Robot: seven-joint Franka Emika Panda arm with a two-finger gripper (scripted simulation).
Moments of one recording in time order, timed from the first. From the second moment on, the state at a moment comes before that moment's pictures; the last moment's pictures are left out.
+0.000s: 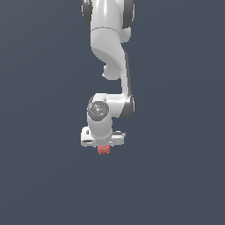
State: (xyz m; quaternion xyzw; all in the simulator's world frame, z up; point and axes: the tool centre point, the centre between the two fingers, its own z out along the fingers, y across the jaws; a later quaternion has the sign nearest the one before) arm 0.071 -0.045 0.043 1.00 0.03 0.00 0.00
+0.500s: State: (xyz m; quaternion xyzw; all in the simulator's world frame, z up) arm 0.042 -0.036 0.059 1.00 0.03 0.00 0.00
